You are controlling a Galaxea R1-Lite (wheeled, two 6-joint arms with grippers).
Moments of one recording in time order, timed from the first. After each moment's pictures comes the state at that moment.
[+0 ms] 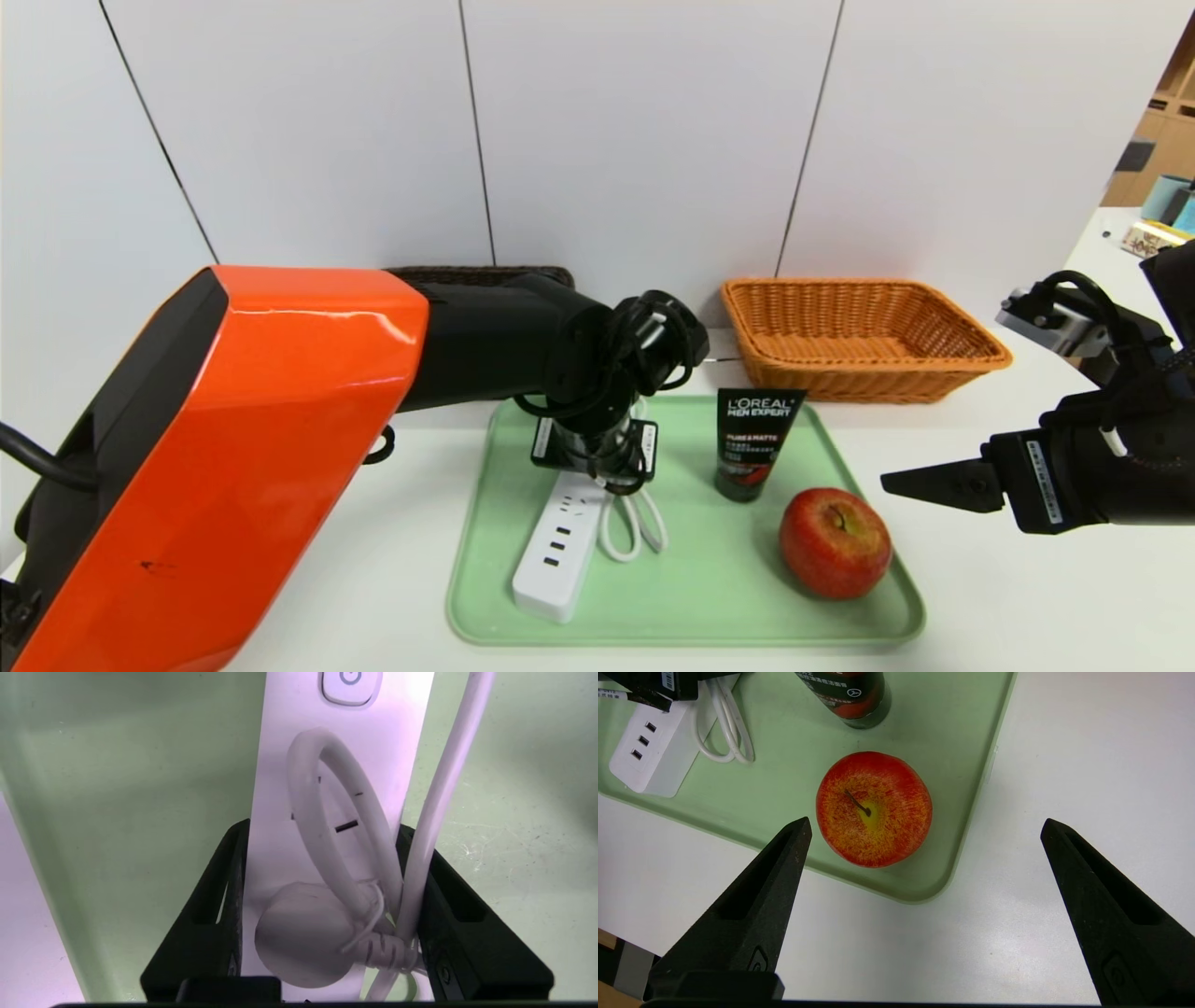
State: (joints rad) left arm -0.79 2.29 -1.92 0.76 0.30 -0.57; right arm 0.32 1.34 -0.95 0.42 0.11 0.13
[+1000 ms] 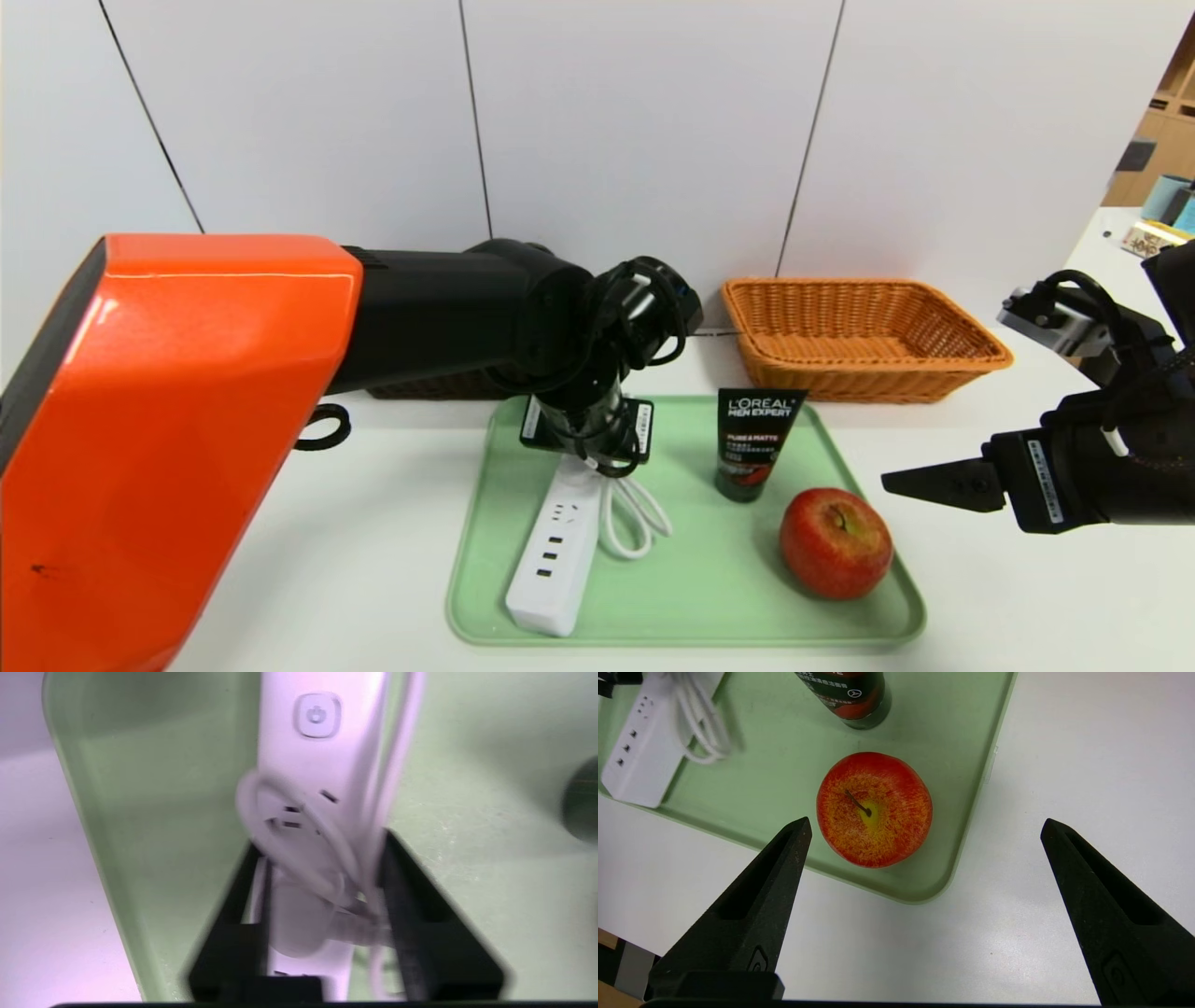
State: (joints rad) left arm -0.79 2.21 -1.93 0.77 0.30 -0.54; right arm 0.33 1.34 -0.95 0.42 0.11 0.13
